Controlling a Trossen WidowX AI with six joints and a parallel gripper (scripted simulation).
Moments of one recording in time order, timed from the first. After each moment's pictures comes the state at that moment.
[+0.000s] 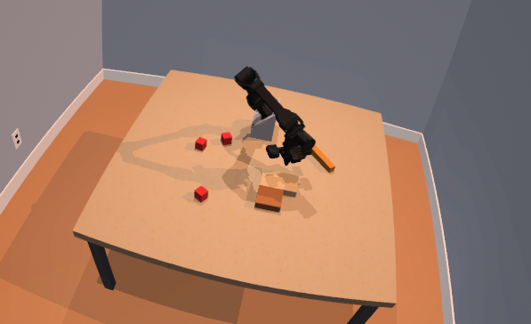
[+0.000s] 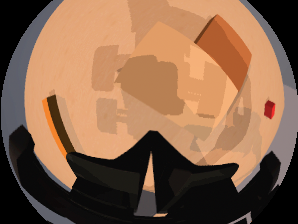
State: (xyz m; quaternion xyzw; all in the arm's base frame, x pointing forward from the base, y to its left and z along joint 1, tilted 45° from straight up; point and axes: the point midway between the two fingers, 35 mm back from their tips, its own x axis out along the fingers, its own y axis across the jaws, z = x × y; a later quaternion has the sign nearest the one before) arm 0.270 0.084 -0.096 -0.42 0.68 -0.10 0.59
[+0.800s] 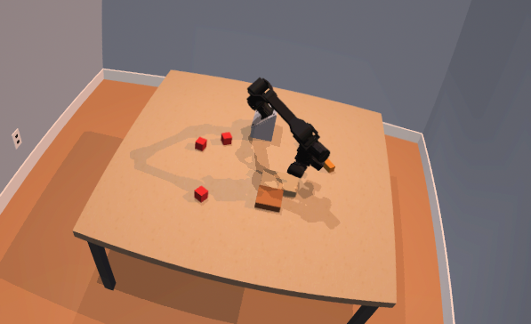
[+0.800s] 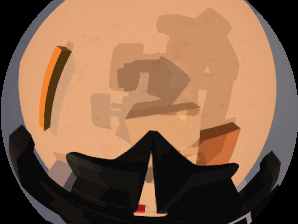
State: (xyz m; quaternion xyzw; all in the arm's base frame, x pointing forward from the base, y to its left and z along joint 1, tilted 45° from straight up) arm 0.320 0.129 -0.133 -0.62 0.67 0.18 0.37
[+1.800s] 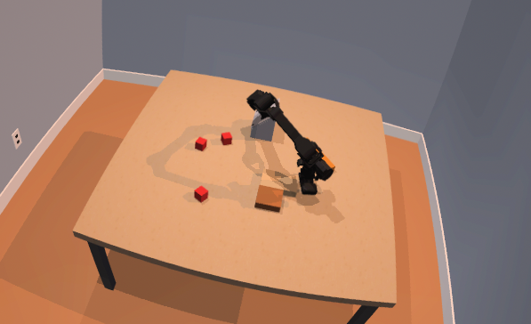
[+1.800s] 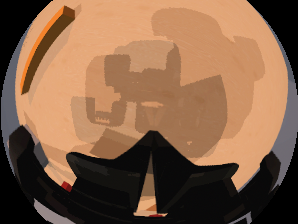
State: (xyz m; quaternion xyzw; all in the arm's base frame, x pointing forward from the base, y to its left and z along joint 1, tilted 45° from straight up) arm 0.342 0.112 -0.198 -0.69 0.61 0.34 0.21
